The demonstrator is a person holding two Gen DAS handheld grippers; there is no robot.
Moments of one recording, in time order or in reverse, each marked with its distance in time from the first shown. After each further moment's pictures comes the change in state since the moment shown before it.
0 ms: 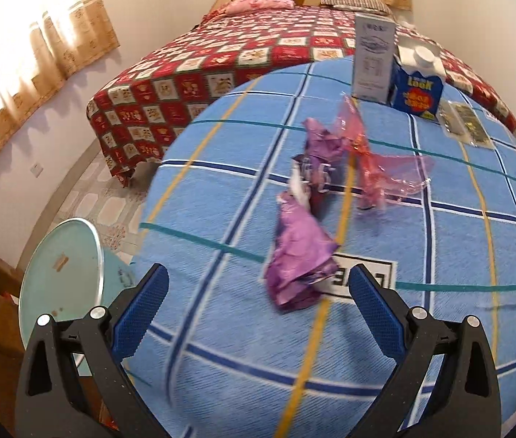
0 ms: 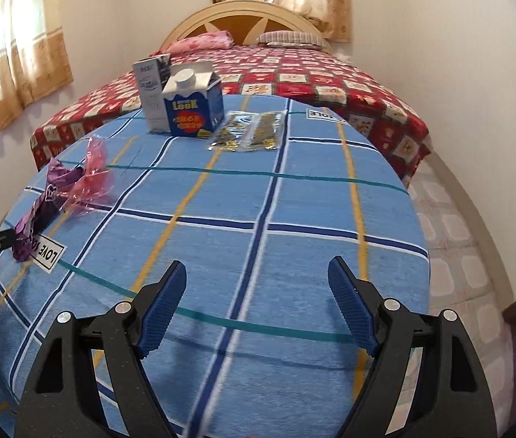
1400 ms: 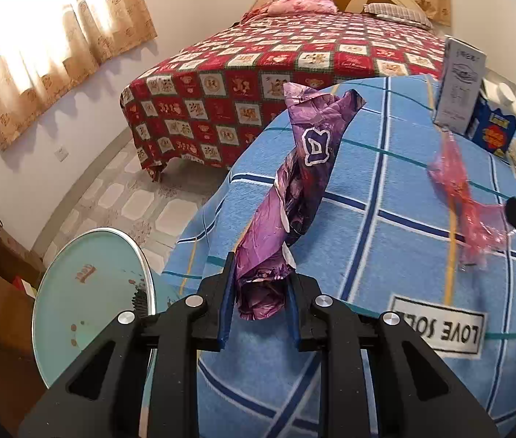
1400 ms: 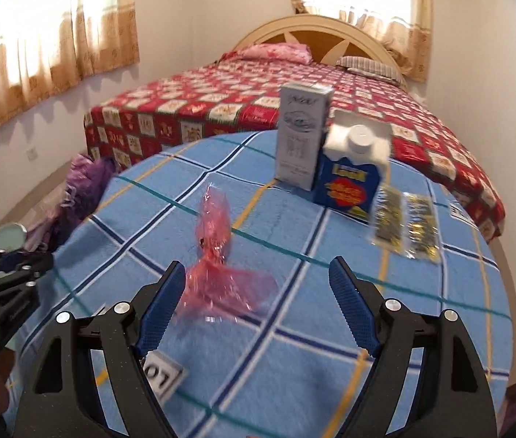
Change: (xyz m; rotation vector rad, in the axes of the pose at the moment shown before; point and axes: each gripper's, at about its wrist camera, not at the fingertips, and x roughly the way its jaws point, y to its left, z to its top) left arm 0.039 0.077 0.022 -0.111 -0.009 0.098; right arm 0.077 0.171 0.087 -0.251 -0.001 0.135
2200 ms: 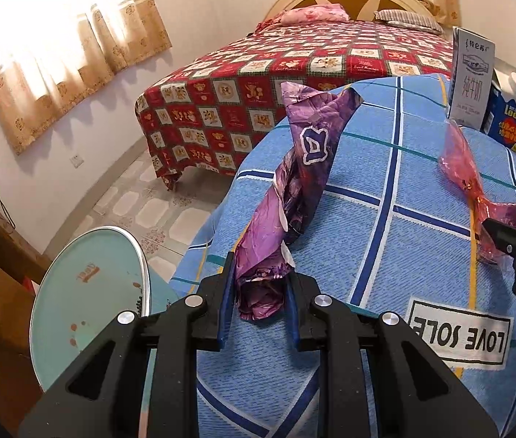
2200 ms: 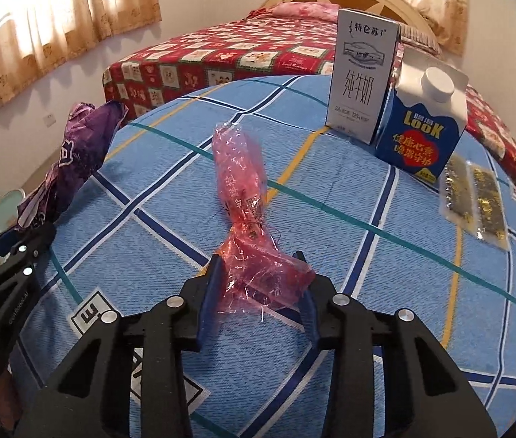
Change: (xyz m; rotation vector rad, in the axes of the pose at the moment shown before) left arm 0.012 -0.009 -0.011 0.000 -0.060 0.076; right arm 0.043 0.017 -0.014 -0.002 0.138 0.141
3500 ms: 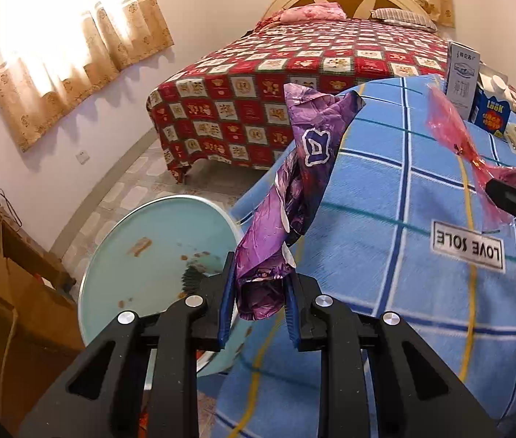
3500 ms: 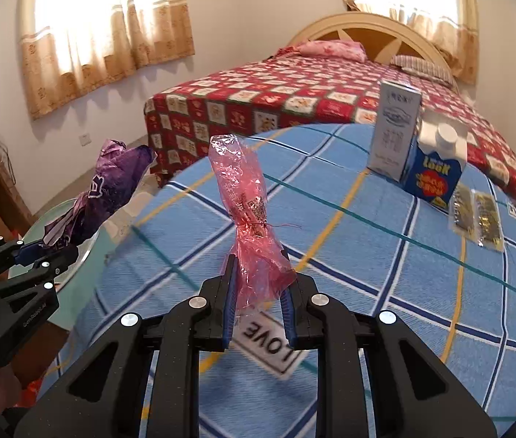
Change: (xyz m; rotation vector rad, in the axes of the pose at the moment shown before) left arm -0.057 0.074 -0.037 0.016 0.013 -0.020; right arm -0.077 0.068 -0.024 -0.079 -0.159 0.068
